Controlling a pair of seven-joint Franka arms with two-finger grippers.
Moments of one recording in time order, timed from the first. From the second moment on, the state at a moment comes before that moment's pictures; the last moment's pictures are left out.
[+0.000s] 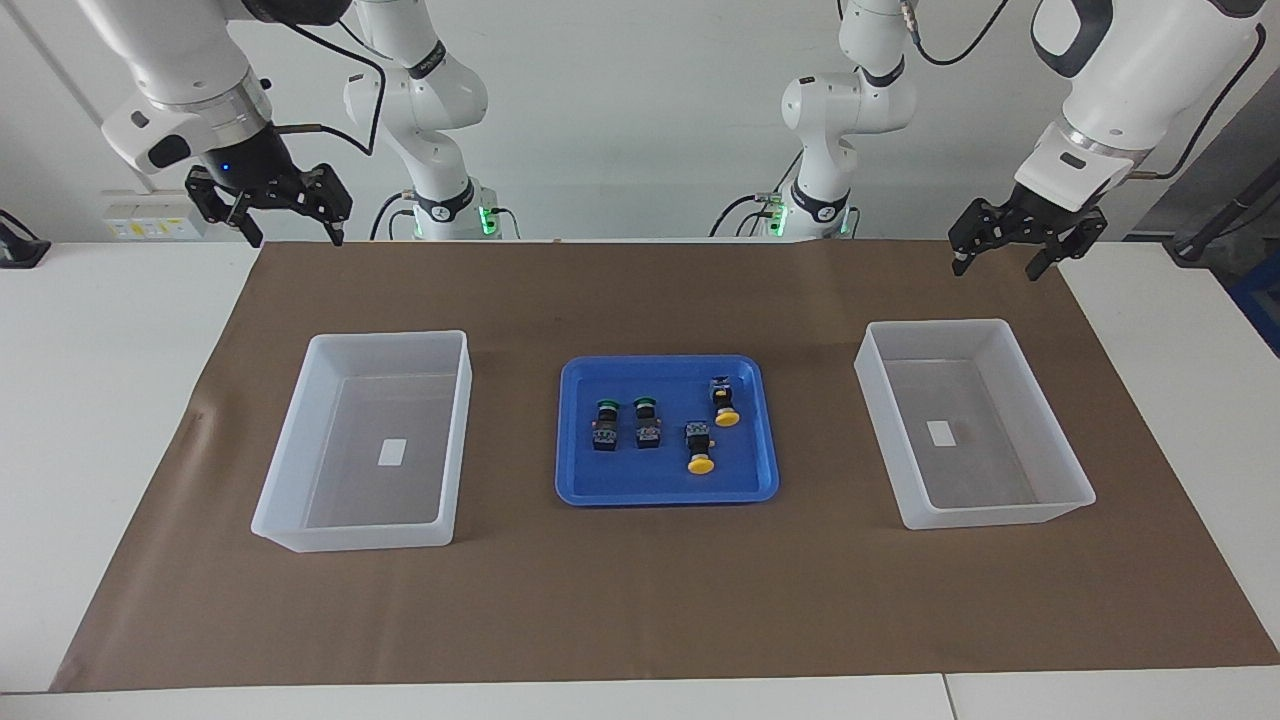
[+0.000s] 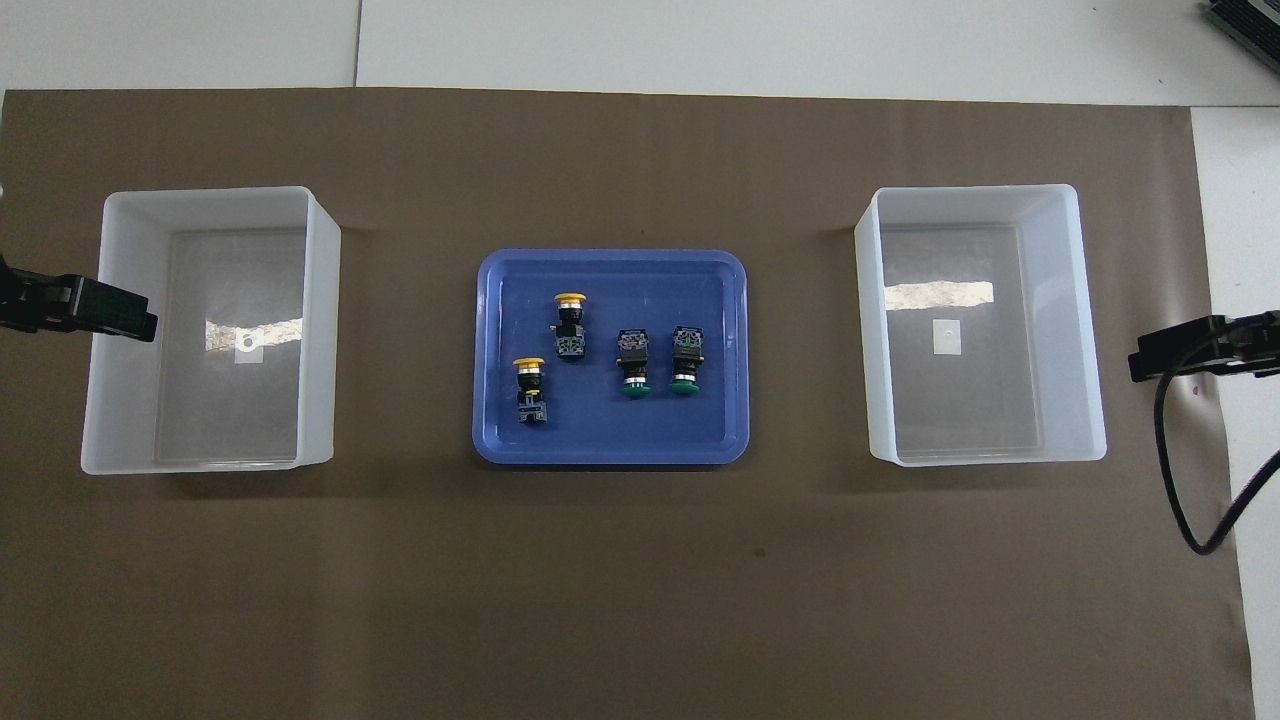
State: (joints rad) left arm -0.05 0.00 0.00 -1.57 -0.02 1.55 0.11; right arm 0.08 -0.06 -0.10 -1.58 -0.02 1.47 -0.03
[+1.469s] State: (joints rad) left arm -0.05 -0.01 0.00 -1.56 -0.02 1.55 0.11; right arm 0.07 -0.06 -0.10 -1.60 -0.02 1.47 -0.03
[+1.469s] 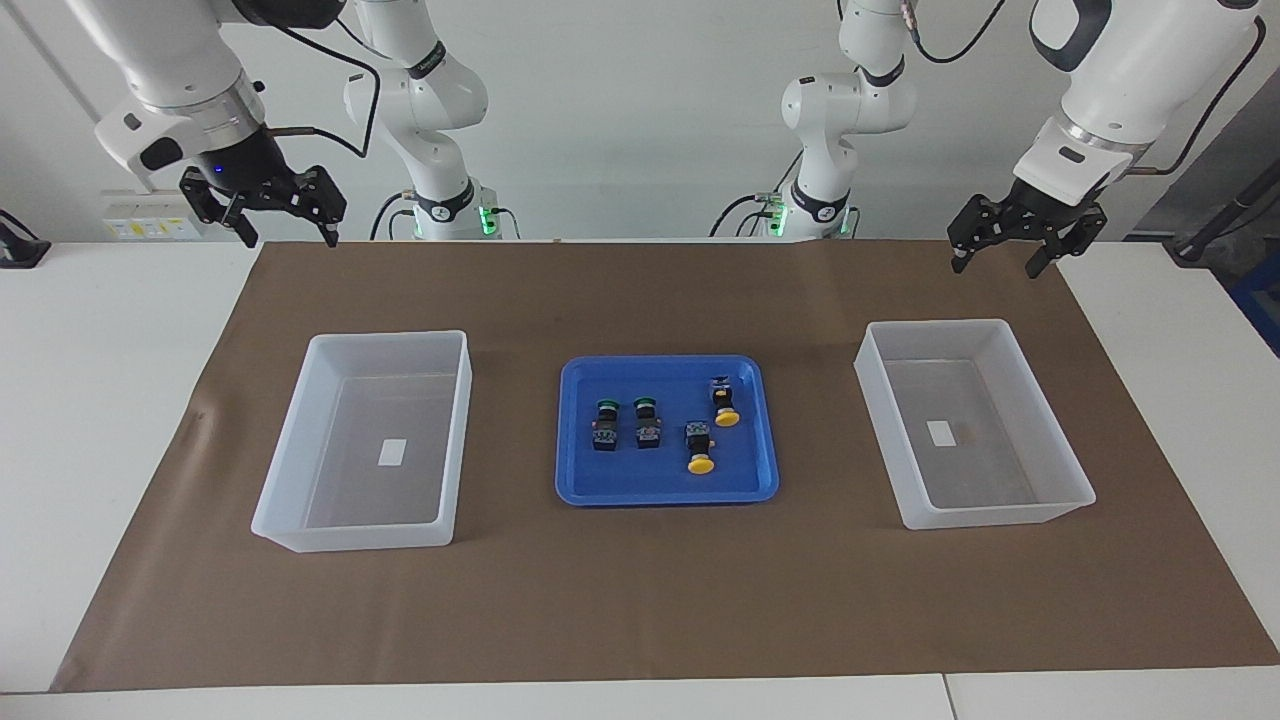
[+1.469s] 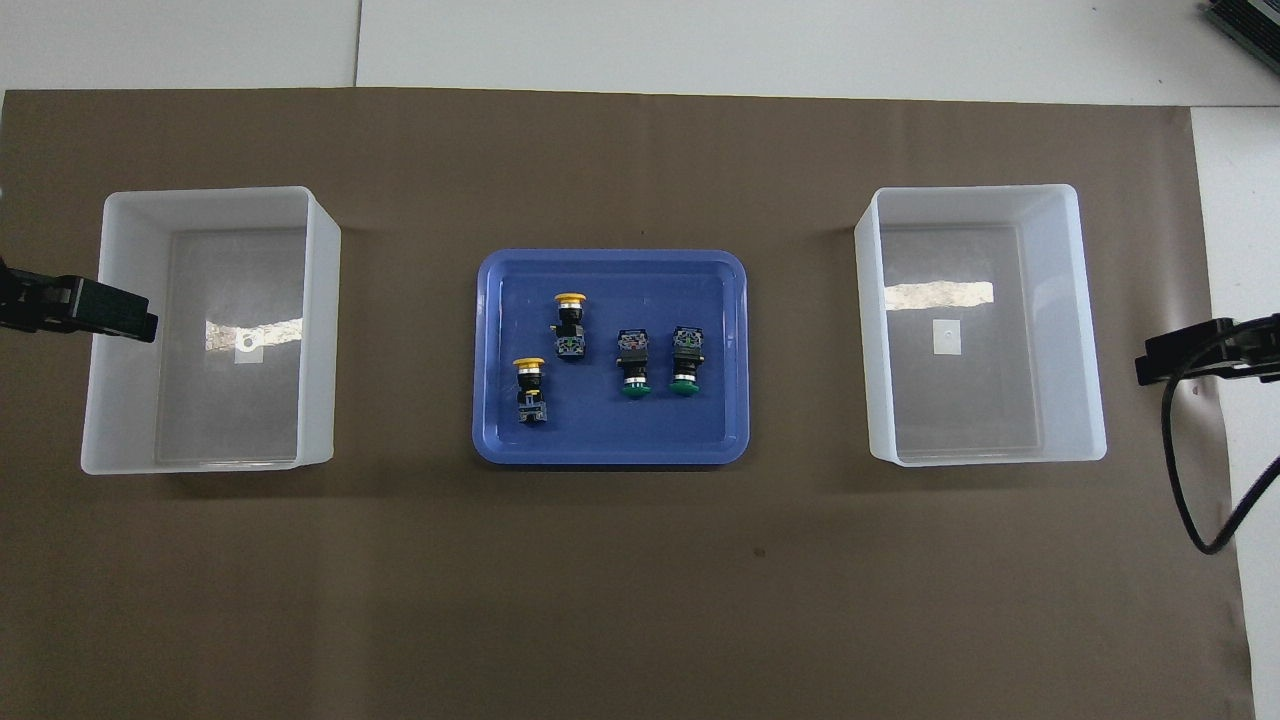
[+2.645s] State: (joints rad) left arm -0.05 -0.01 0.00 -1.57 -0.02 1.55 0.11; right arm 0.42 0.14 -0.07 -1.77 0.06 2.02 0.31
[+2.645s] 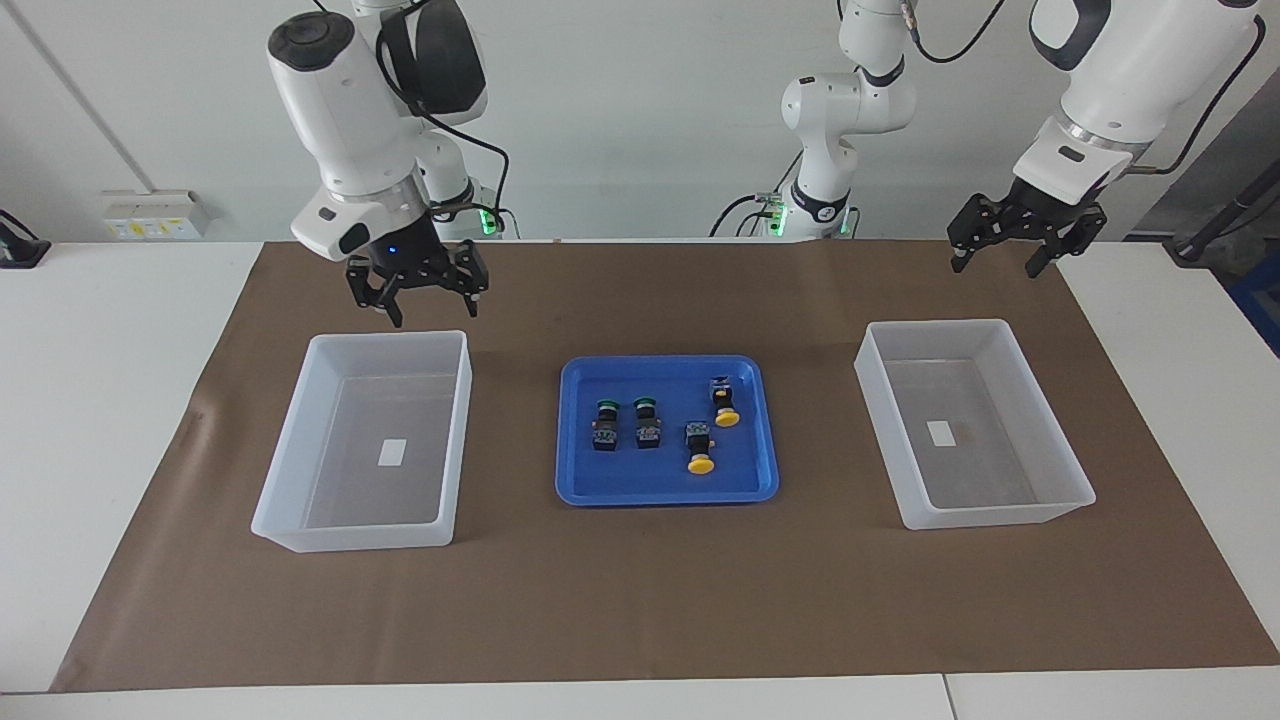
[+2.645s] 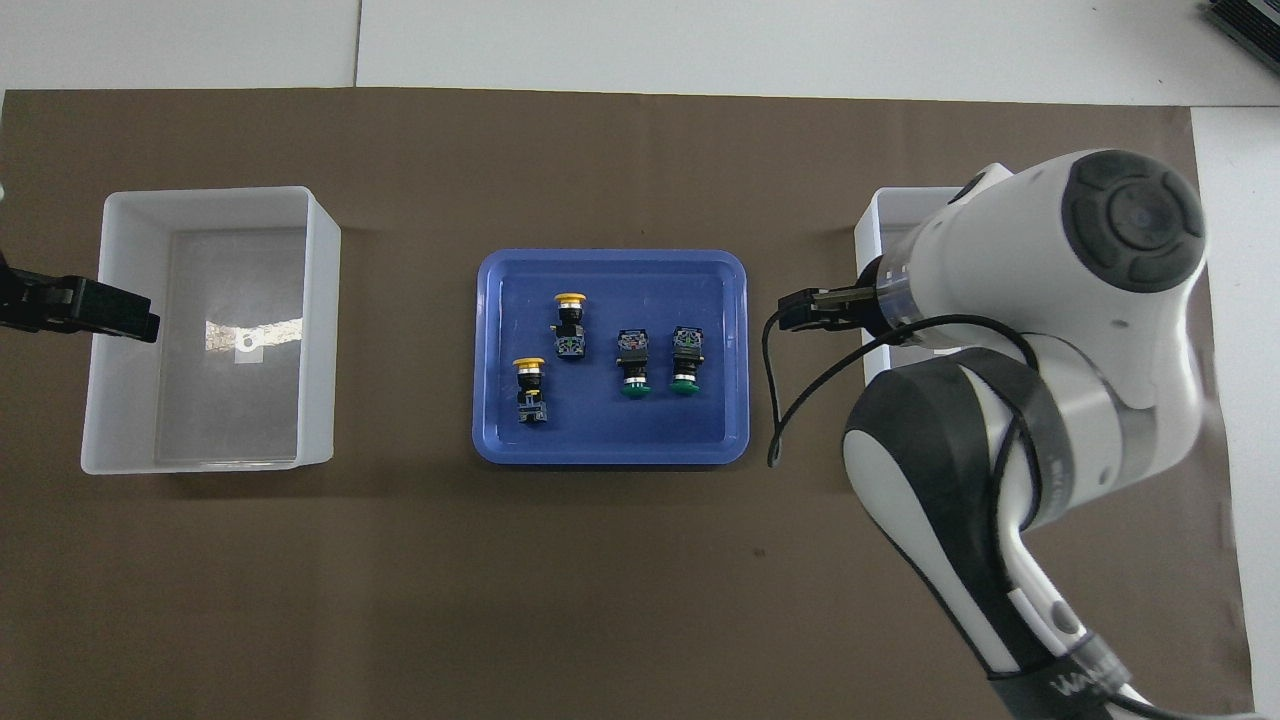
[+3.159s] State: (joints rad) left arm -0.05 -0.01 0.00 -1.58 -0.02 1.56 0.11; right arm 0.54 0.33 -0.07 -1.79 0.06 2.29 0.46
